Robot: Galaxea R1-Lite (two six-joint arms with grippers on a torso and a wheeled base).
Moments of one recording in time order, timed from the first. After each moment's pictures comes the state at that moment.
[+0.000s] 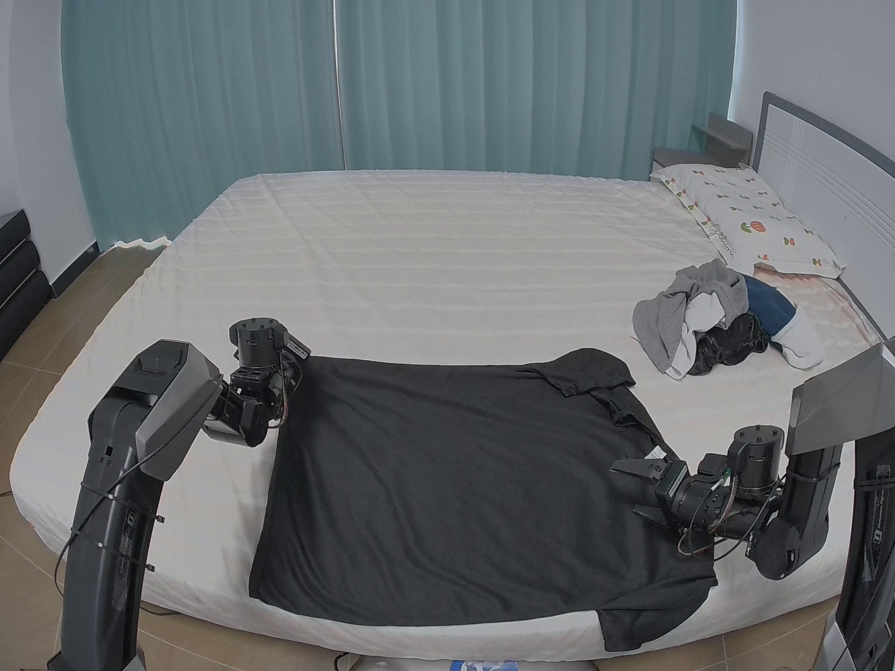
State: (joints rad) left arm -0.09 2.72 -1.68 -0.76 0.21 -0.88; right arm 0.20 2.33 -0.30 -1.55 0.38 1.03
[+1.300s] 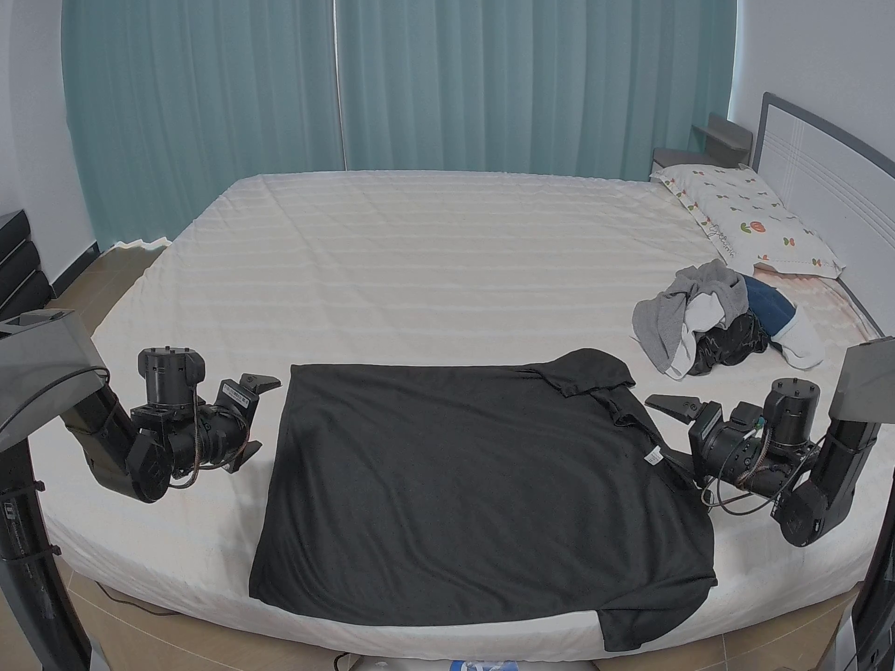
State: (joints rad) left arm -0.06 2.13 -0.70 -0.93 -0.19 -1.17; right arm 0.12 2.14 -0.41 -1.41 0.36 1.08
